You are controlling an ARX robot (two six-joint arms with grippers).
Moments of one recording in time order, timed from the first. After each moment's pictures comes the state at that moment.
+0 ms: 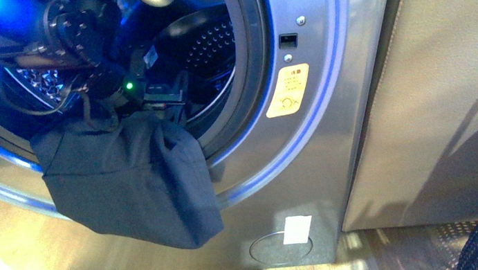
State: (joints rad) left arm -0.10 2.41 1.78 -0.16 0.08 0.13; right arm 0.00 0.00 0.01 0.00 0.00 -0.01
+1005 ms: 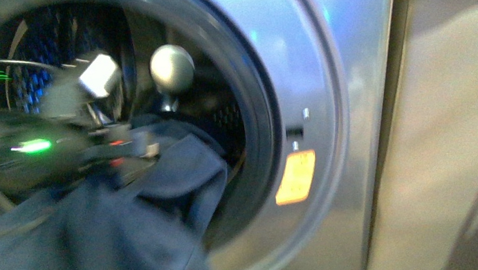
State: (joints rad) left arm -0.14 1.50 0.88 0.19 0.37 0.07; right arm 0.00 0.00 0.01 0.00 0.00 -0.01
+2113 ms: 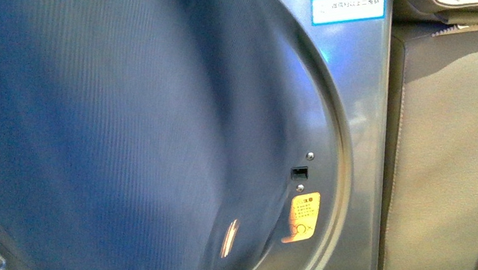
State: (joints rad) left arm -0.27 1.23 1.33 0.17 0.68 0.03; right arm 0.00 0.00 0.01 0.00 0.00 -0.01
